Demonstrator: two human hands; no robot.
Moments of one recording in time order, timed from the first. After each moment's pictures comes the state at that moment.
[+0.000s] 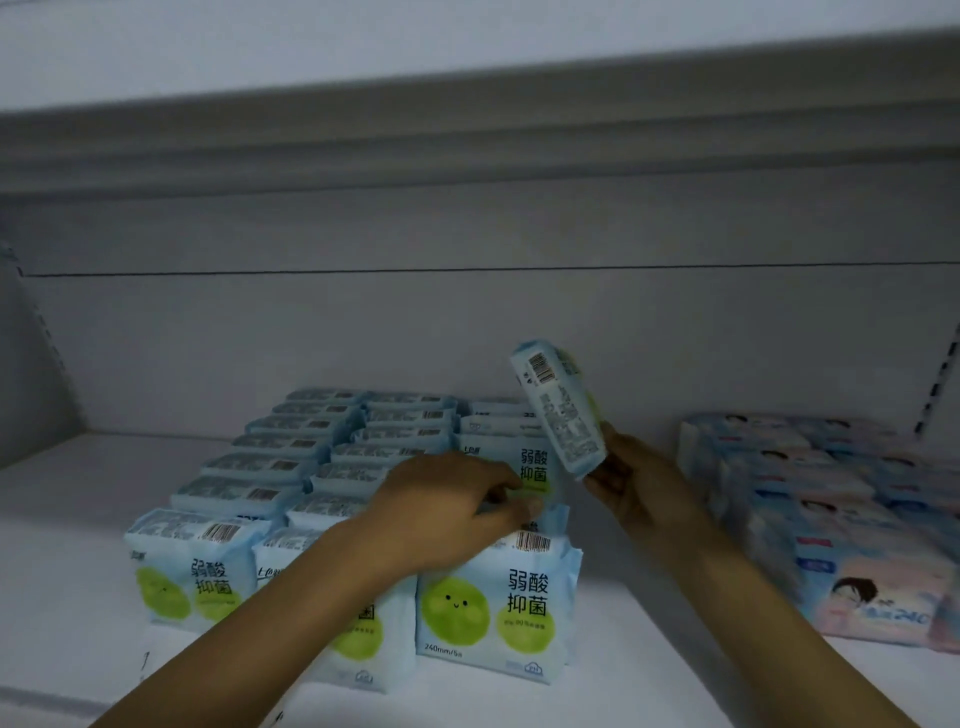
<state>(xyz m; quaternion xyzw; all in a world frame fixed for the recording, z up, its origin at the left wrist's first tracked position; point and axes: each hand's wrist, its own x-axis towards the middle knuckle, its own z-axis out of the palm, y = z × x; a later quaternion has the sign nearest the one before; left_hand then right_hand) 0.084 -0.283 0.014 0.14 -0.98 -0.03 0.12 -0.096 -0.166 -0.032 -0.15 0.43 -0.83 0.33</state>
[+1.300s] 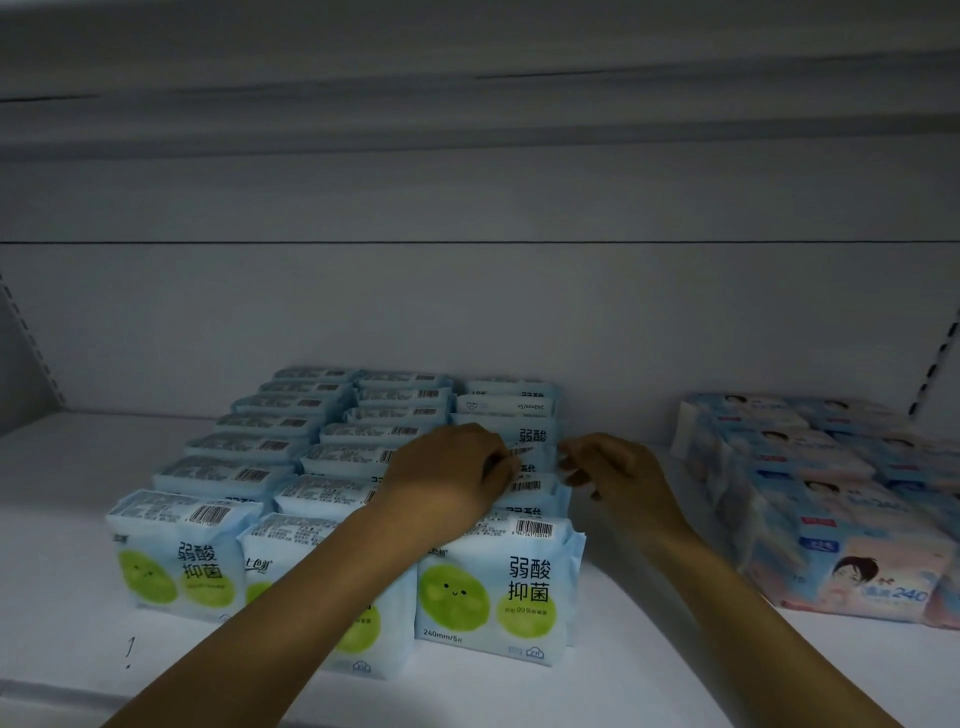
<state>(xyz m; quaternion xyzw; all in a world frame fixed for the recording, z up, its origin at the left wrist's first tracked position) 0.067 -0.285 0.006 0.21 -0.97 -0.07 0.14 -0.087 -0.170 -0.056 -0.34 0.69 -0.63 0.10</state>
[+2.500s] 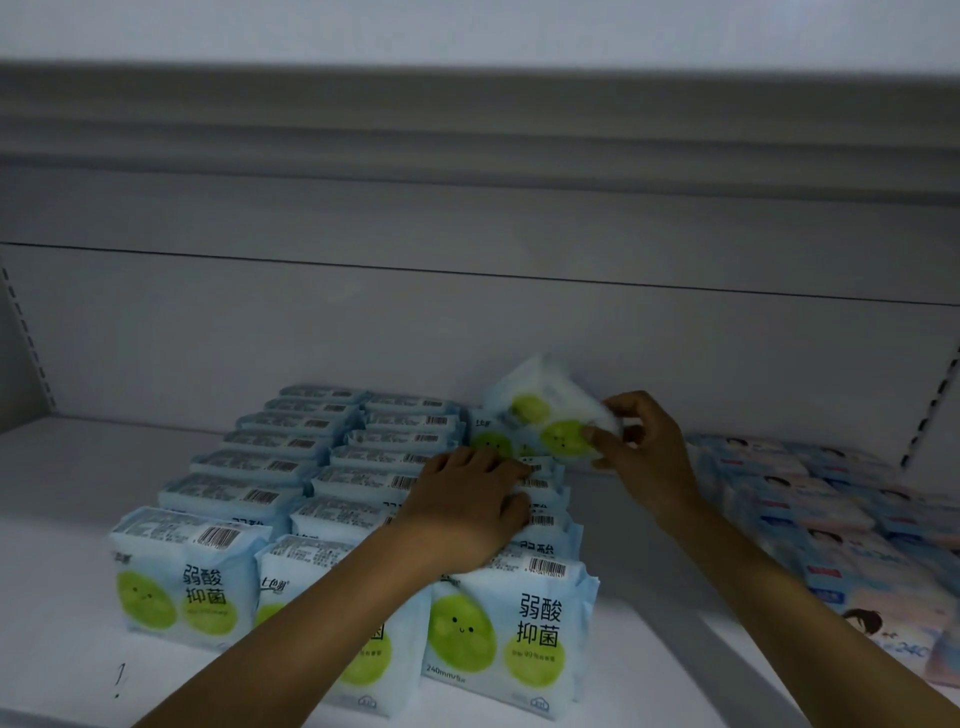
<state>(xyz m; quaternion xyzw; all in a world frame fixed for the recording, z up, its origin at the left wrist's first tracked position) 0.055 -0.301 -0.012 0.16 -0.98 -0.07 0.12 -0.133 -0.190 -0.021 -0.39 0.67 -0.63 -0.05</state>
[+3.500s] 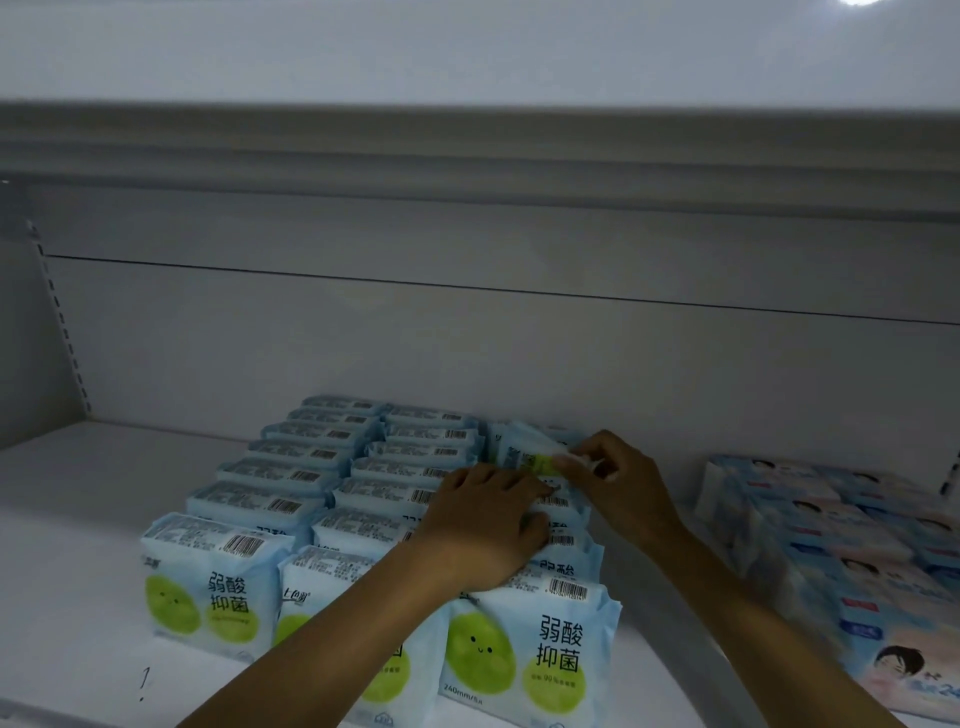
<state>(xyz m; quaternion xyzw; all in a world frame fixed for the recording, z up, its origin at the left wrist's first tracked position) 0.057 -0.299 -0.010 0.16 -0.98 -0.07 0.11 -0.121 -0.212 -0.040 -0.44 0.75 -0.50 -0.03</state>
